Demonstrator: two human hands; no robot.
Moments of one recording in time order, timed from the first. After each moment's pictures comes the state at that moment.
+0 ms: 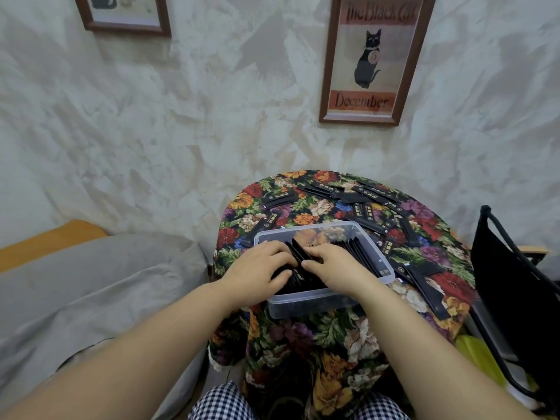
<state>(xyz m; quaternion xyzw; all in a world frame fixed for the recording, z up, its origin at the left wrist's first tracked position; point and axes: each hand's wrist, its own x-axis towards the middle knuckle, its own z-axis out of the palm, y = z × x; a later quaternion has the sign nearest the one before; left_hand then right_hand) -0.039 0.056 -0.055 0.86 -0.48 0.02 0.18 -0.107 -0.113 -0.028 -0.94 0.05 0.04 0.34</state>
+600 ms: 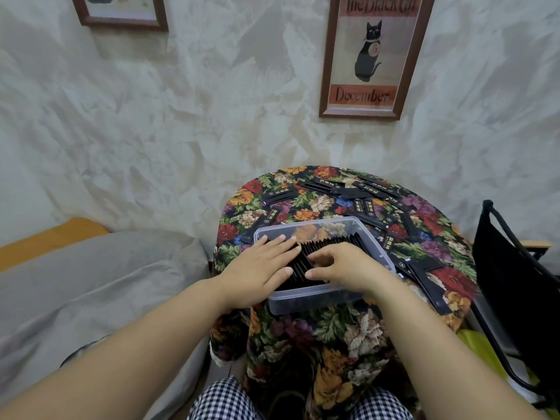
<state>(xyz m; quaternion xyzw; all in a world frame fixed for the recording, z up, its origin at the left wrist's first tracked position) -0.032 0.060 -0.066 0.85 -0.52 -0.01 0.10 -0.119 -0.128 -0.025 -0.92 0.09 0.08 0.36</state>
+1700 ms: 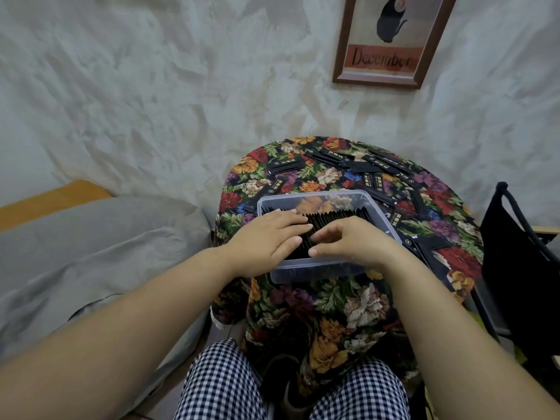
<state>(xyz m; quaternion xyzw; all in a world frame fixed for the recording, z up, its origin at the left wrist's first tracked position) -0.042 0.053 -0.061 0.84 -0.51 0.01 0.17 -0.120 -0.131 -0.026 -0.92 0.07 0.09 0.38</state>
